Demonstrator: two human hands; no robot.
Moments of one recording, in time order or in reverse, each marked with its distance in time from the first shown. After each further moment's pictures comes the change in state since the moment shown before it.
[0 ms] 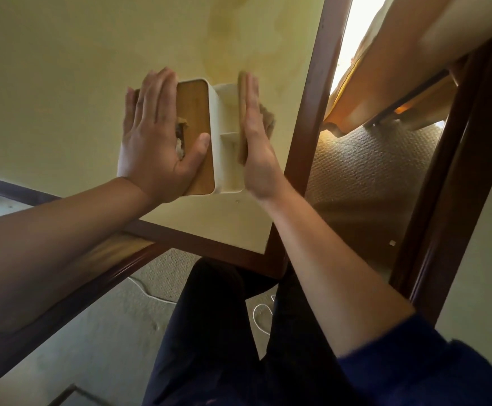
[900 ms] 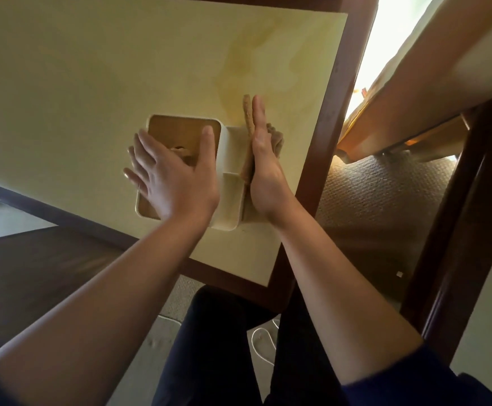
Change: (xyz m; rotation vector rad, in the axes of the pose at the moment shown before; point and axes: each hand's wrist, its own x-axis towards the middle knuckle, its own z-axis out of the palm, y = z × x) left_hand 0.013 0.051 0.018 -0.219 0.221 -0.874; right_hand 0.026 -0.009 -0.008 -0.036 -0.008 0.079
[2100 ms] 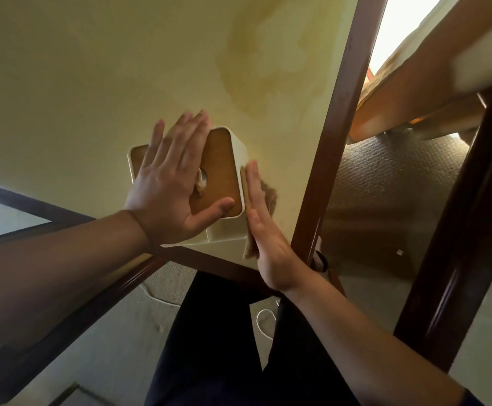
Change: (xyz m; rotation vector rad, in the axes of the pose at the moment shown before) left_hand 0.044 -0.059 -0.037 0.266 -0.350 1.114; right_hand -0.093 0.028 0.031 0.106 -0.193 0.021
